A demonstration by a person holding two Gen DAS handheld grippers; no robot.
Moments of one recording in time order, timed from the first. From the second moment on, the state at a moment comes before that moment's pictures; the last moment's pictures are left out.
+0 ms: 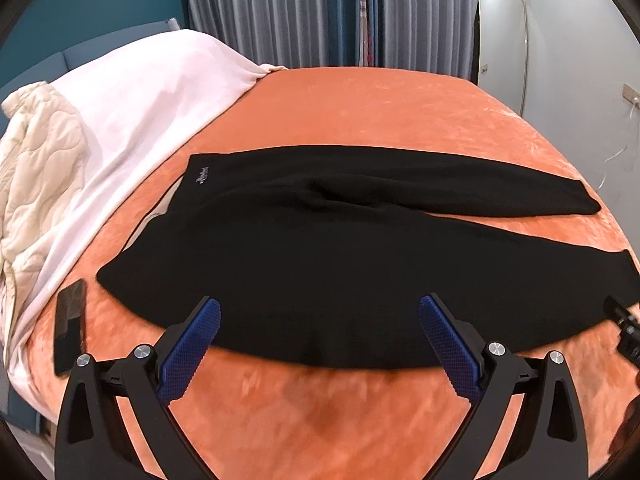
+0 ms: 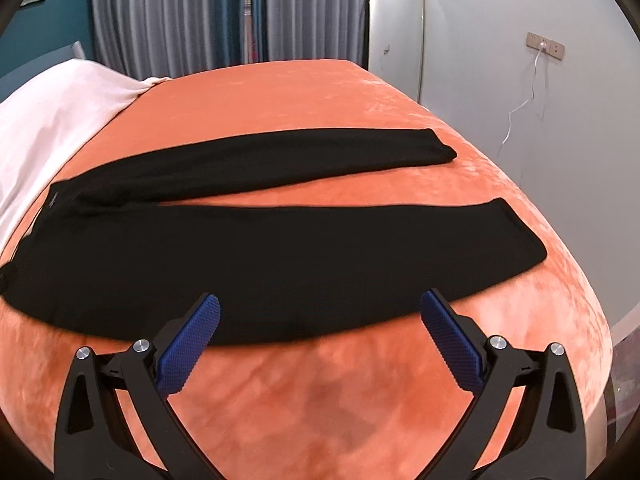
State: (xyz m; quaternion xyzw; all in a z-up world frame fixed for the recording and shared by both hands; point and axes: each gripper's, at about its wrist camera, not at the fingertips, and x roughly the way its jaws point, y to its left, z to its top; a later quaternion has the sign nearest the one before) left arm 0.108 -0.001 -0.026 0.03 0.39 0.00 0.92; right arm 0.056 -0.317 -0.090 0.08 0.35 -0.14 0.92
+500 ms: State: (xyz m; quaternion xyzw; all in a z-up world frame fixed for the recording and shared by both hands) left arm 0.306 0.045 -0.028 0.03 0.39 0.03 0.92; right arm 0.236 -0.501 -0.089 0.06 0.37 -0.17 0.91
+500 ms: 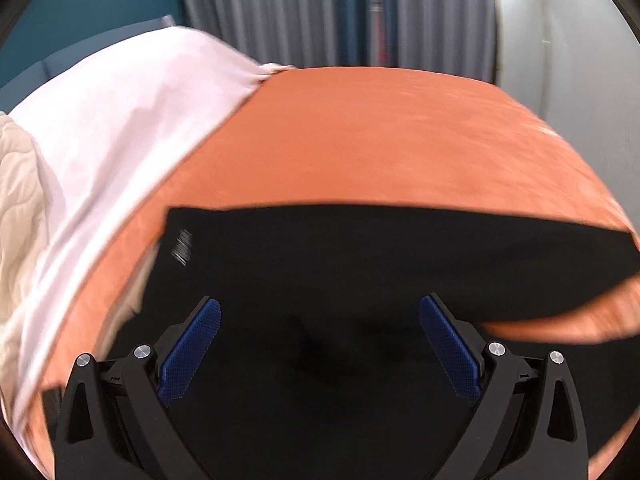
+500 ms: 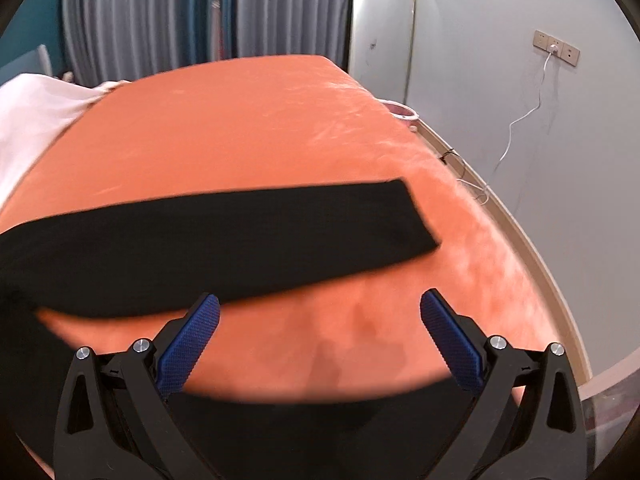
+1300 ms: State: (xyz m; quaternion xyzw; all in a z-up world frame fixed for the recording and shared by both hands) left arm 0.501 0.211 -0.115 -0.05 0.53 0.12 0.84; right arm 0.388 -0.638 -0.146 0.15 0.46 -0.20 0.85
